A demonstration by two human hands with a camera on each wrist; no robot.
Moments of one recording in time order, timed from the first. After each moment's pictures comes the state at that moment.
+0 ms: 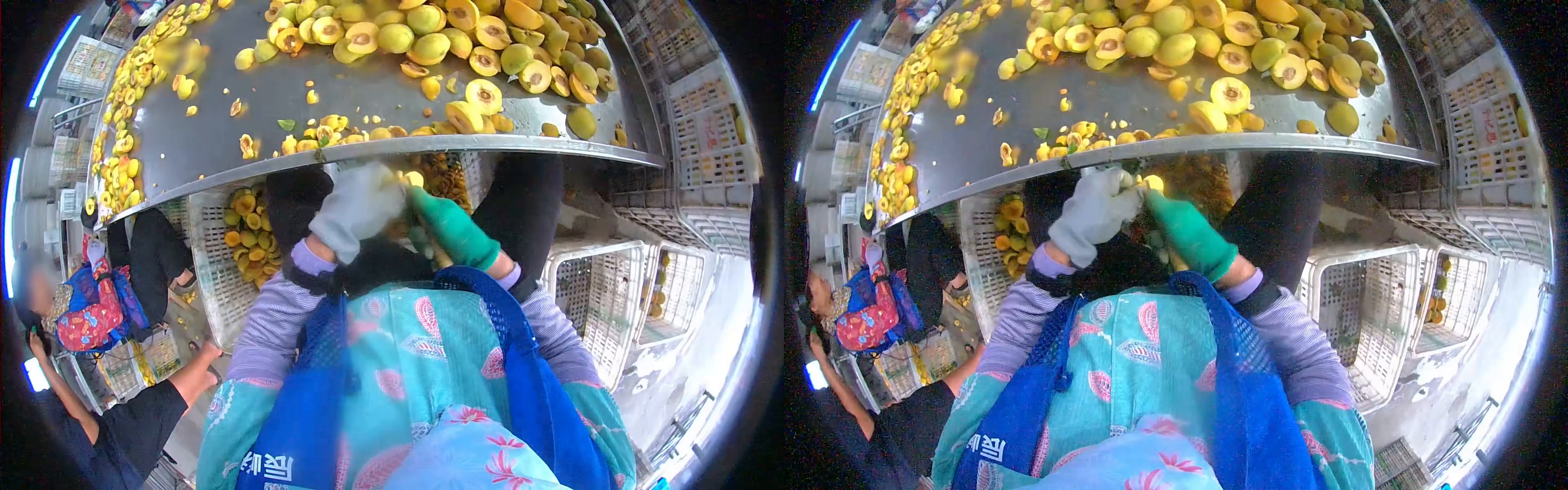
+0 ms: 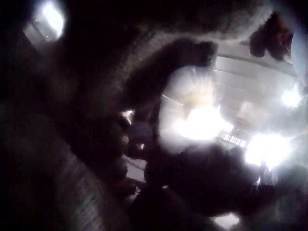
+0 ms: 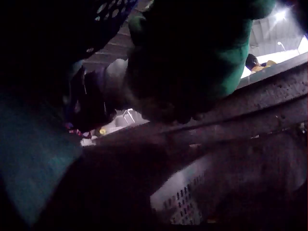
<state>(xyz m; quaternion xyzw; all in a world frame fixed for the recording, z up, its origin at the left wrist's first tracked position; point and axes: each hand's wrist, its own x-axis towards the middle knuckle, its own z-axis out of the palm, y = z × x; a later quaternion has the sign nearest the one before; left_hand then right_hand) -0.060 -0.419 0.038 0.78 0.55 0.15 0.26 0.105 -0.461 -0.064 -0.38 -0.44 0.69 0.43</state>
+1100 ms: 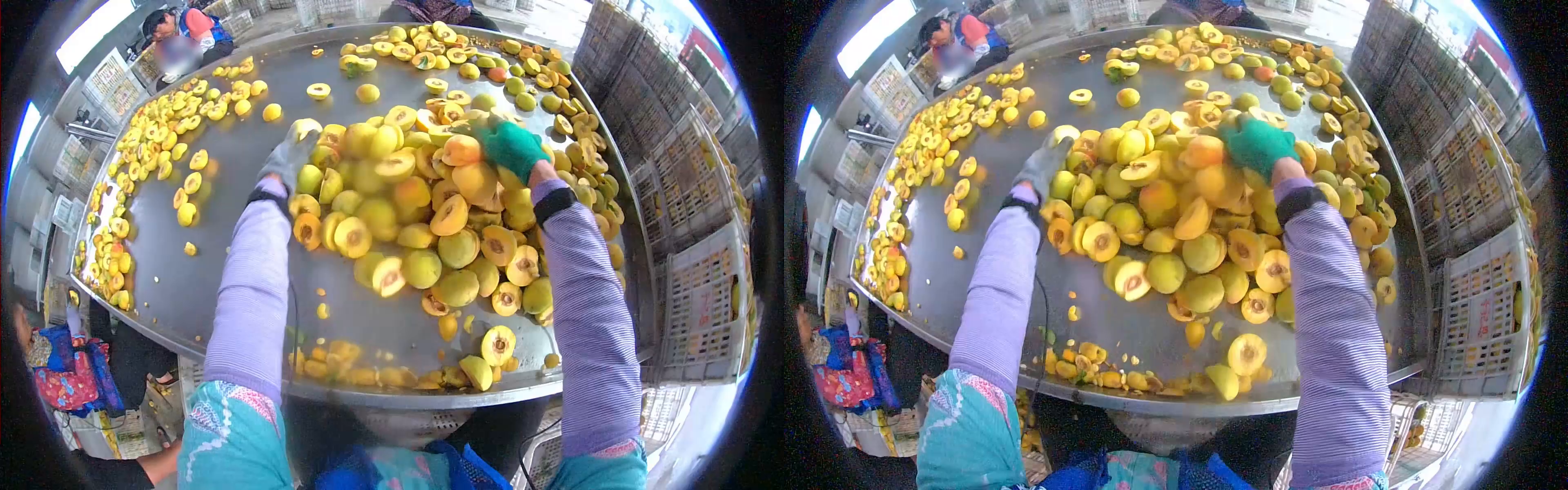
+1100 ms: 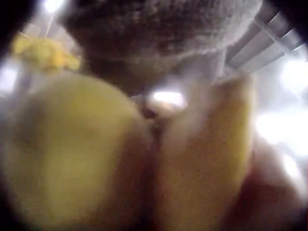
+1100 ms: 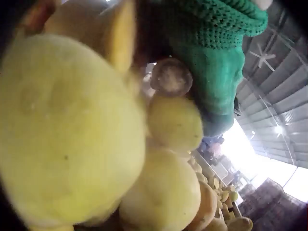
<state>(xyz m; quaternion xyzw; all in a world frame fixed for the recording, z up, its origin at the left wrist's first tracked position) -0.226 0.042 0.016 0.58 0.75 0.23 0.25 0.186 0.026 0.078 -0.66 -0.73 0.07 0.14</state>
